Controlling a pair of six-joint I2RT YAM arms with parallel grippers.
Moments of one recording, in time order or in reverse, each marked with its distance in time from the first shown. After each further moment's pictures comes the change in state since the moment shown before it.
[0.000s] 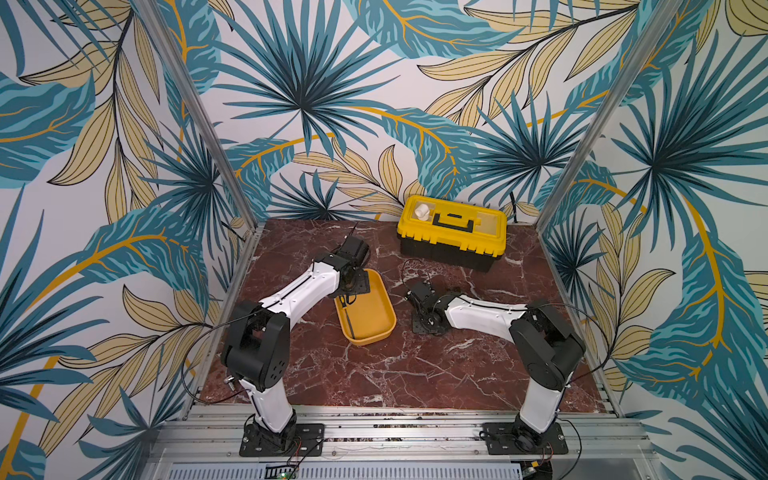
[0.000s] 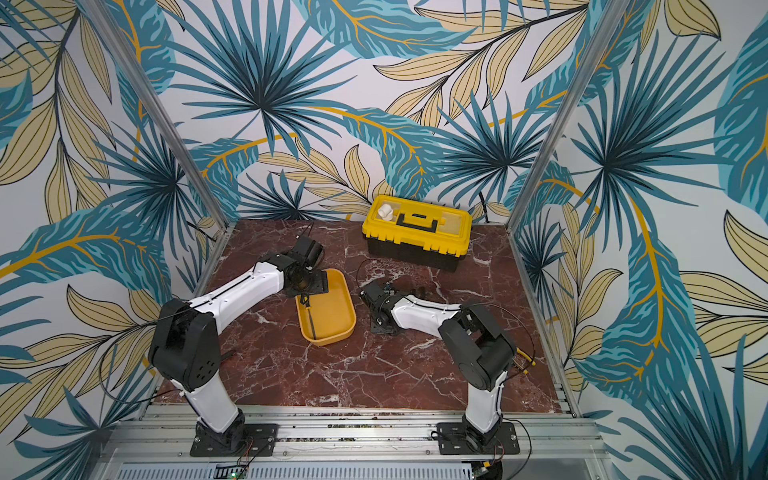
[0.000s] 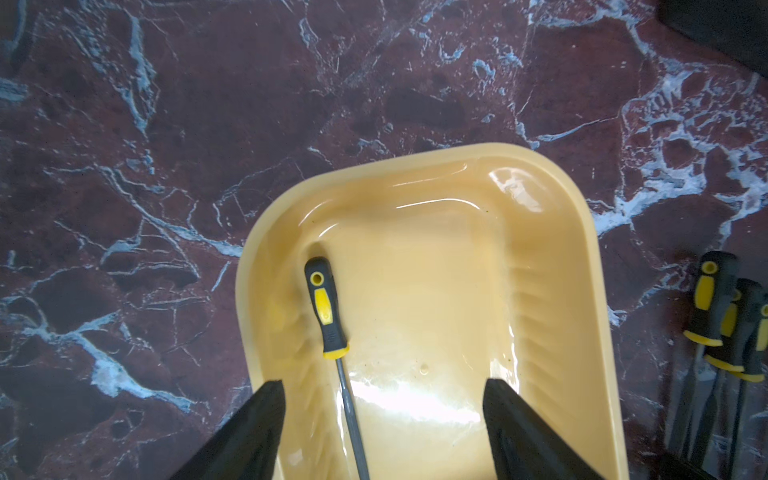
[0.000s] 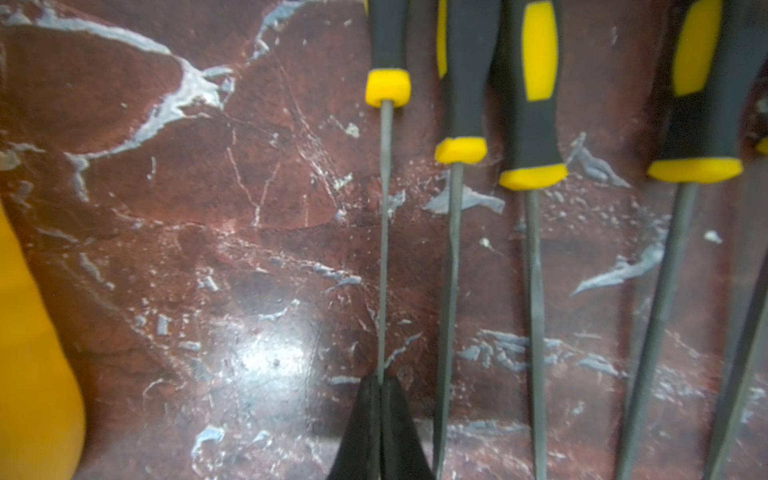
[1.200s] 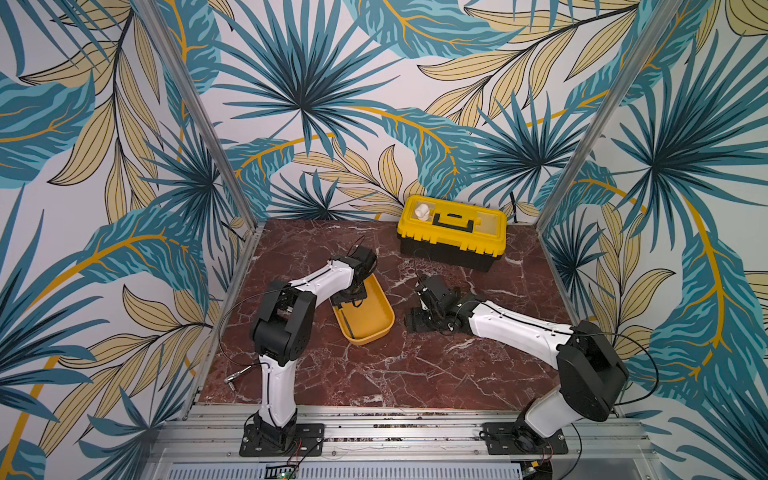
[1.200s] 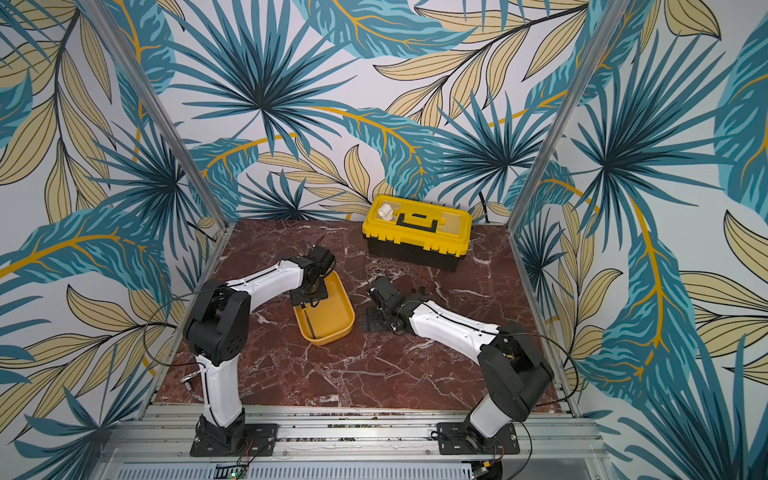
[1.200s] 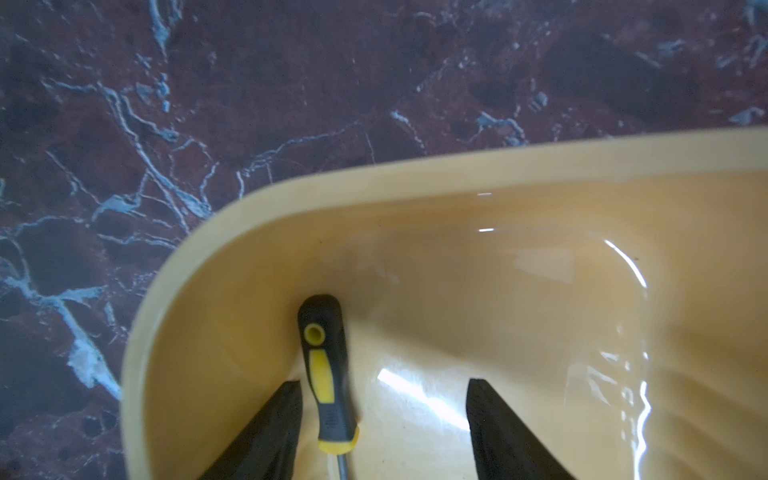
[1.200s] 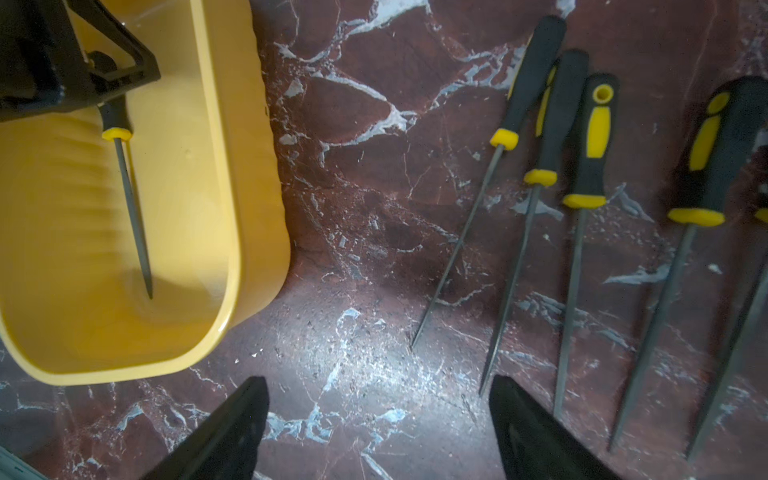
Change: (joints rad) left arm -0.004 0.234 0.071 -0.046 -0.168 -0.199; right arm 0.009 -0.257 -0.090 0.055 -0.174 -0.148
